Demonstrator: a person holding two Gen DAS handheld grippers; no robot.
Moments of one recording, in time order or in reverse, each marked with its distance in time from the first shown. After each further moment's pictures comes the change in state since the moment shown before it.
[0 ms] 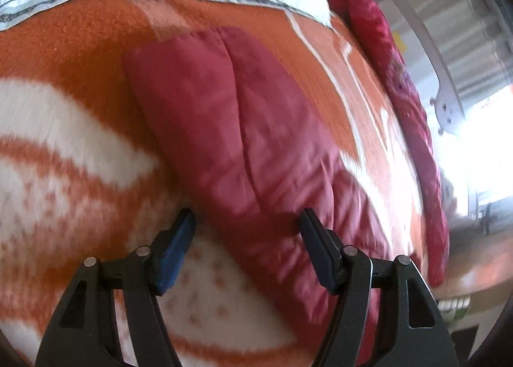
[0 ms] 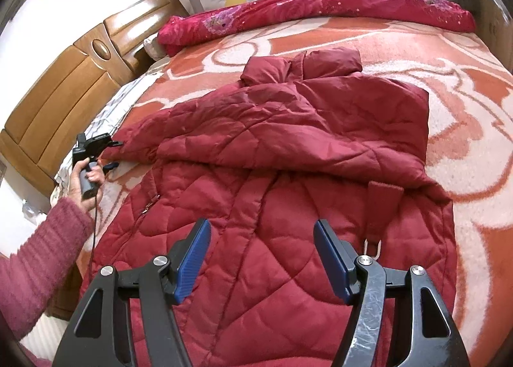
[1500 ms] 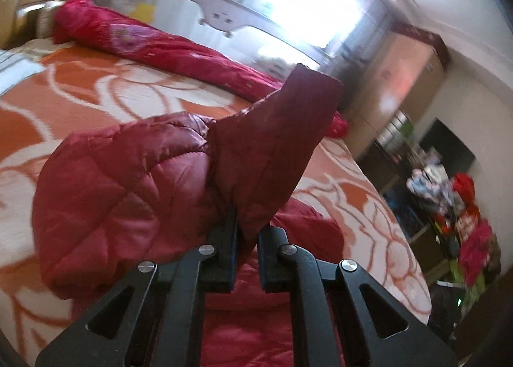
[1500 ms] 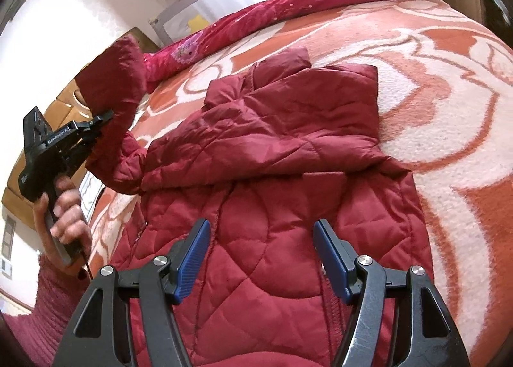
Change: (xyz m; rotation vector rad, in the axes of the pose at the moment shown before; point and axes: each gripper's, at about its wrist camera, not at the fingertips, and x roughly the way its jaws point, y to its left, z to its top) left arm -0.122 -0.272 -0.249 0.857 0.051 -0.510; right arm -0.022 -0.071 -0.011 0.219 -0.076 0.026
